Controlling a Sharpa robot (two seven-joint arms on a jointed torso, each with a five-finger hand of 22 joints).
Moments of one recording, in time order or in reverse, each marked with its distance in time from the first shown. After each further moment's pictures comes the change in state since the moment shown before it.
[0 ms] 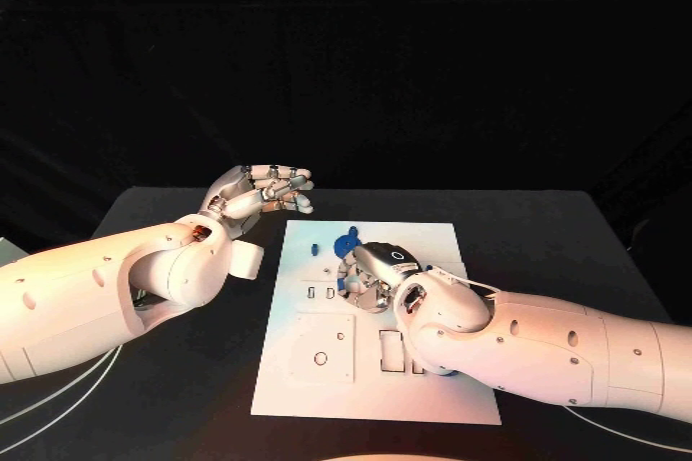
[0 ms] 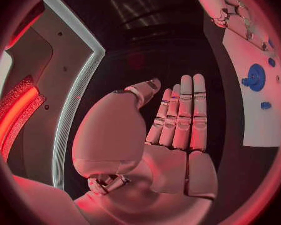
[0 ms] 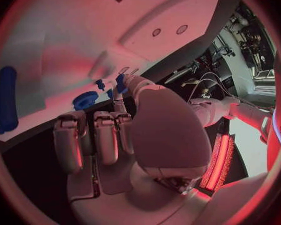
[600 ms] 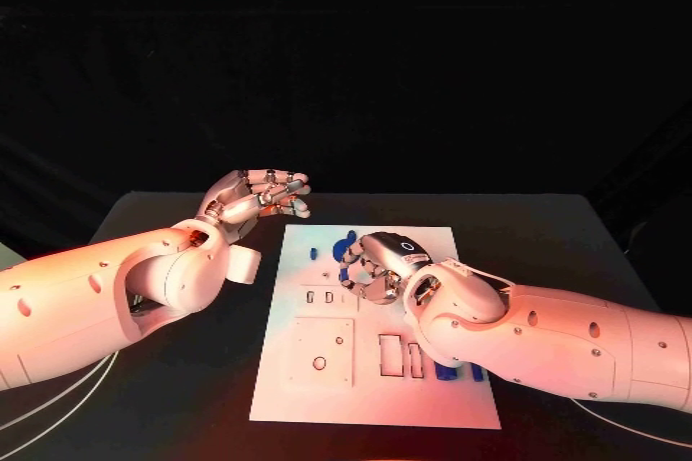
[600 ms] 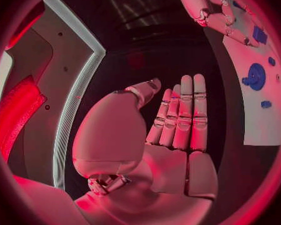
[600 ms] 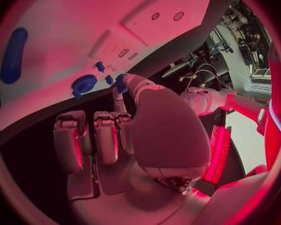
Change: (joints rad) left arm 0.000 -0.002 0.000 0.000 0.000 0.000 0.001; left_hand 0.000 0.000 -0.003 -0.003 0.000 0.000 0.000 0.000 0.000 0.000 0.000 0.000 0.000 0.000 0.000 0.000 -0.002 0.000 0.003 -0.003 0.000 -0.002; right arm 0.038 -0.054 0.006 0.042 0.044 -0.033 0.059; right_hand 0.003 0.003 0.000 0.000 0.006 0.003 -0.003 0.000 -0.001 0.000 0.000 0.000 0.000 0.000 0.000 0.000 0.000 0.000 0.000 0.000 0.000 -0.001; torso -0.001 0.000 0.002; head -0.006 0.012
